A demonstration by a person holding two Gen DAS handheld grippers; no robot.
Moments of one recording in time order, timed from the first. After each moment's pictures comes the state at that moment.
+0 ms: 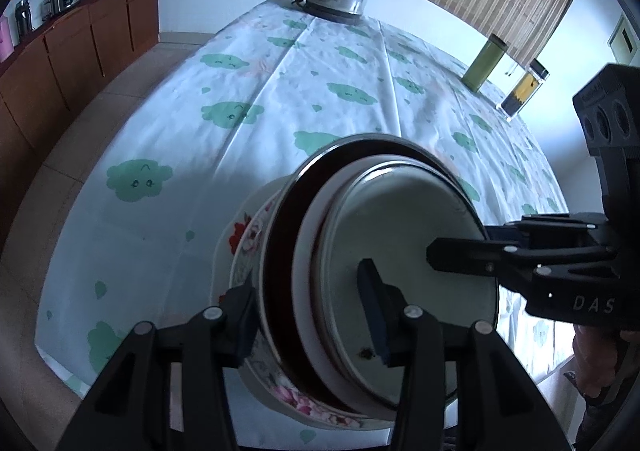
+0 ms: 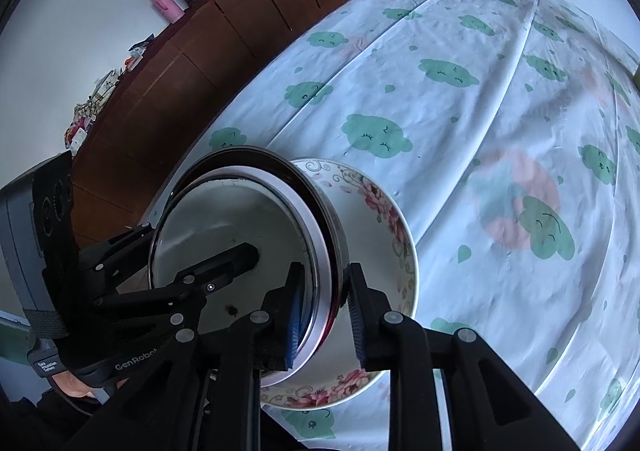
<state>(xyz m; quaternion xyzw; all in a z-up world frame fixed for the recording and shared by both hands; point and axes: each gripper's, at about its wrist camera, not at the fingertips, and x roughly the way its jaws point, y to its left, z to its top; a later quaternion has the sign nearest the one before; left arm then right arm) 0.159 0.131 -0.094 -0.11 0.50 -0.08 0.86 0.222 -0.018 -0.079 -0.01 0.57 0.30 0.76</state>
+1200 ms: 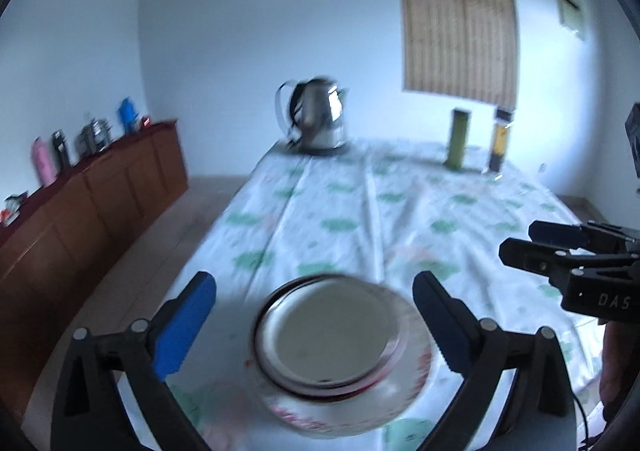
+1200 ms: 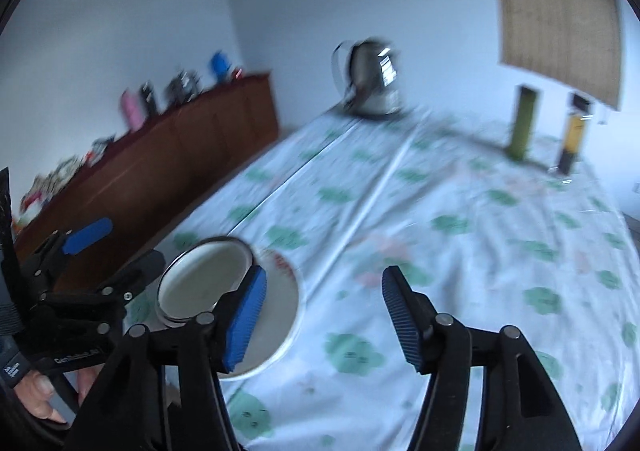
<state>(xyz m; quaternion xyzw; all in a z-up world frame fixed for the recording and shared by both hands) 0.084 0.083 -0.002 0.02 0.26 -0.04 0.97 0.118 -0.112 0.002 0.00 0.33 0.16 0.93</state>
